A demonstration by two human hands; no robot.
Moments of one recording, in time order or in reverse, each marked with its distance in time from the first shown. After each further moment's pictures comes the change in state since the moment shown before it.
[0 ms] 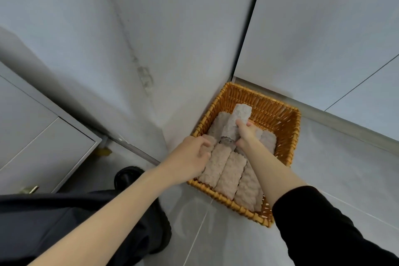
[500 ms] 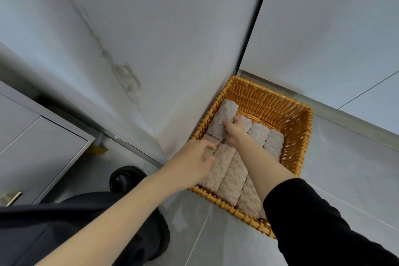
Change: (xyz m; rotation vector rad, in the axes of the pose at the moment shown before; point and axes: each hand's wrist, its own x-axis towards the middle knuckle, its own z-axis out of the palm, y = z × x) left_hand 0.022 -0.013 0.009 -0.016 -0.051 -0.036; right_hand 0.038 0.027 0.037 -0.222 -0.177 -0.018
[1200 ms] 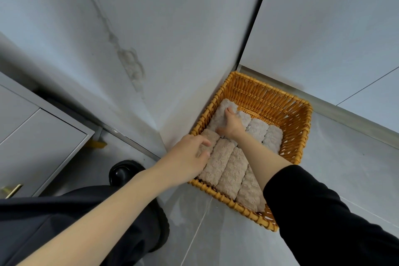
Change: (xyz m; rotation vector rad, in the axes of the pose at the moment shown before) left_hand -0.005 -0.009 -0.003 -0.005 0.009 0.001; right_hand -0.001 -0.001 -0.011 -1.230 -0.086 -0.417
